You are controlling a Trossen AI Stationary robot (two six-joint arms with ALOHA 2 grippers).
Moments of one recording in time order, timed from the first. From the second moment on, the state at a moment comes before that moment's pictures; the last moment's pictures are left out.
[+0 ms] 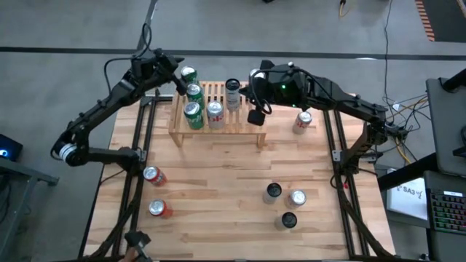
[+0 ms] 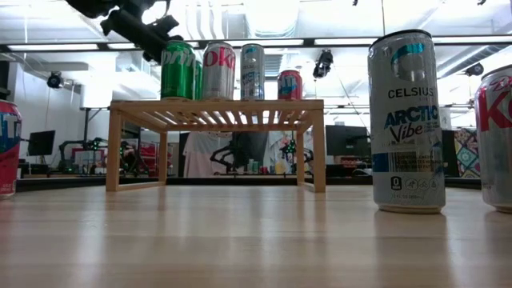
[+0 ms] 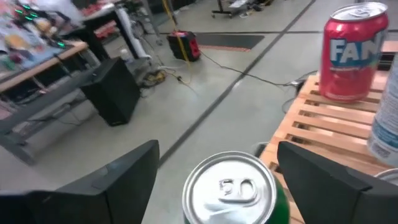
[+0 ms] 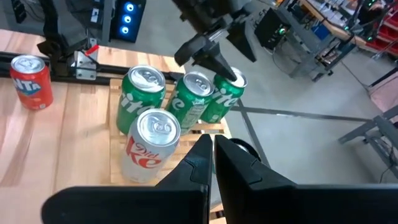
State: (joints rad) left arm 0.95 1.20 1.09 -0.17 0.17 0.38; right arm -0.18 1.66 2.04 -0.81 0.23 -0.31
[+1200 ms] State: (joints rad) left arm 0.96 1.30 1.22 -0.40 0.23 0.35; right arm -0.18 1.66 2.04 -0.86 0.24 -0.28
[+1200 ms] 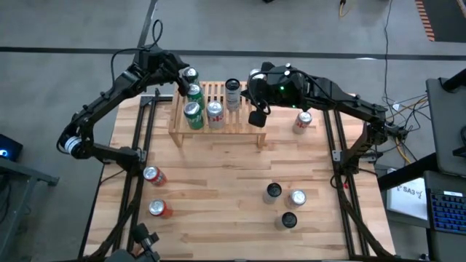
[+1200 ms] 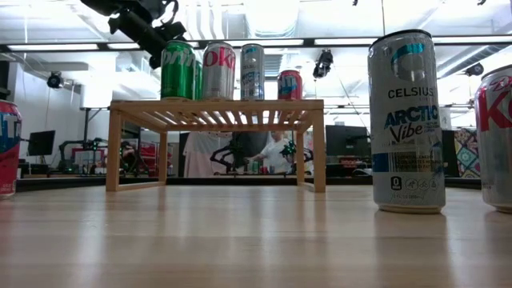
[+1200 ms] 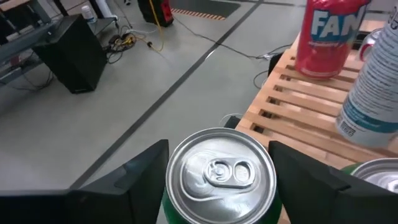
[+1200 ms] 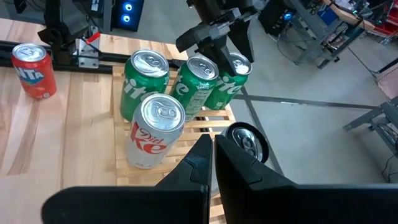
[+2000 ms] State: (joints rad) left arm 0.96 1.30 1.22 -0.41 0.19 0.35; right arm -0.18 1.66 2.04 -0.86 0.24 -0.26
